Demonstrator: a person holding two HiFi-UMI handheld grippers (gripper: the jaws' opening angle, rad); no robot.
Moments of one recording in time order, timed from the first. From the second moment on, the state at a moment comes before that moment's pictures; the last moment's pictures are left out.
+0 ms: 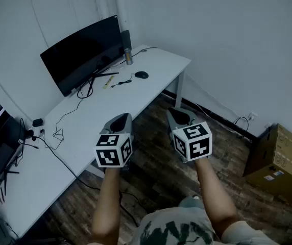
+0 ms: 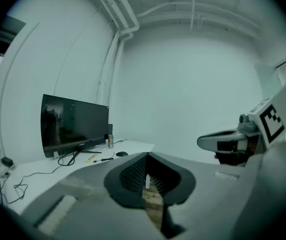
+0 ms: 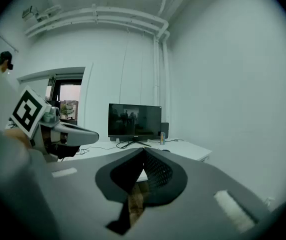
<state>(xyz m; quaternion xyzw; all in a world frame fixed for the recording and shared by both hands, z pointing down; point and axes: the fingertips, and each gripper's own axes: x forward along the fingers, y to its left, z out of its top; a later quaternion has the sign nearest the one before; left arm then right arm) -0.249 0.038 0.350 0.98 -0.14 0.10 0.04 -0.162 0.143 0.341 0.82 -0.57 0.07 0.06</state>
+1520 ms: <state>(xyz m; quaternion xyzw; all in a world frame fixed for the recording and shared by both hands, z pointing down) -0.059 -0.009 0.357 0.96 -0.26 0.11 0.05 0.039 0.069 0.362 0.70 -0.71 0.11 0.06</state>
